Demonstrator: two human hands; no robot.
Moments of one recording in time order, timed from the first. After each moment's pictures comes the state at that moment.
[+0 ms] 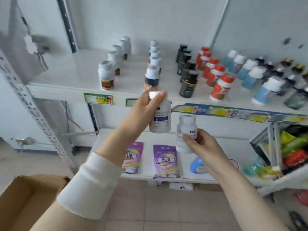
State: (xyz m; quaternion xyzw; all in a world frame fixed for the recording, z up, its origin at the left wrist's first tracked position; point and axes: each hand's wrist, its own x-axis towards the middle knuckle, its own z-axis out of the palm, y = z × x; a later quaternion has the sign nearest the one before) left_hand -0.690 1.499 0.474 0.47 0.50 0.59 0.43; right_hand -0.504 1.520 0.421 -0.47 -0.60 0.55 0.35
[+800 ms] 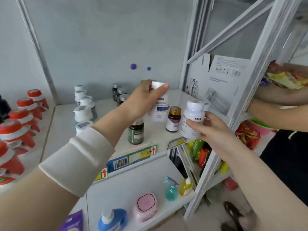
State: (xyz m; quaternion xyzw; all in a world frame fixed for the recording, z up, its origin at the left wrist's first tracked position) left_hand -0.234 1.788 0.586 0.73 0.41 0.41 0.35; right_hand -0.044 1.730 0.529 -0.55 -0.49 0.41 0.54
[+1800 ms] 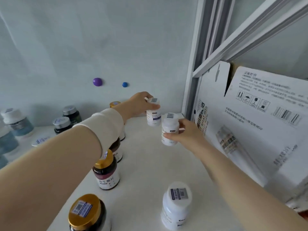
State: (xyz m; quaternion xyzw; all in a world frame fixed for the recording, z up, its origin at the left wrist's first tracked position) left_hand -0.057 2.141 0.560 0.66 0.63 0.30 0.28; right_hand 0.119 2.093 0.498 -0.54 -0.64 0.39 0.39
